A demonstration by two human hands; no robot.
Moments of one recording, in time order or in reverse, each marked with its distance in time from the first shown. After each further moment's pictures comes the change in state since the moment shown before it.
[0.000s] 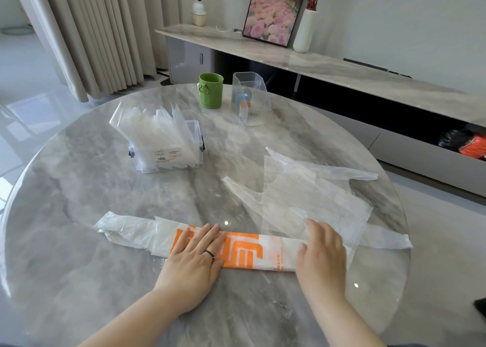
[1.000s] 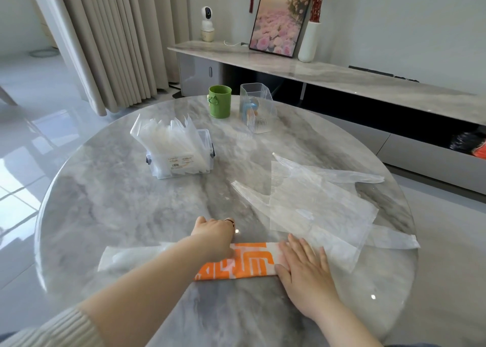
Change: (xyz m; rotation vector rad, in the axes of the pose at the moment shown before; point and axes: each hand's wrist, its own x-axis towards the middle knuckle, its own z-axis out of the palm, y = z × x) left_hand 0.050 0.009 -0.055 -0.051 -0.425 -0.130; right_hand -0.021 -0.005 -0.003 -0.110 -0.658 -0.209
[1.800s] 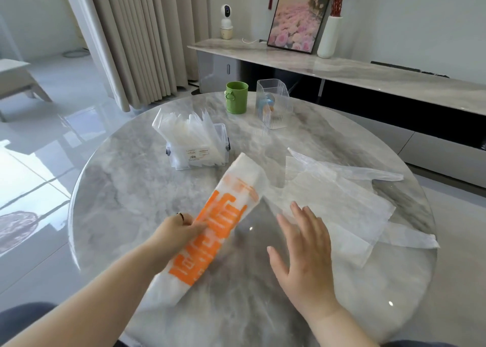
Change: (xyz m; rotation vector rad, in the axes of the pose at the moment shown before) left_hand -0.066 -0.057 0.018 -1.313 0.252 -0.339; right_hand -0.009 -0.032 0.003 0.154 1.033 -0.434
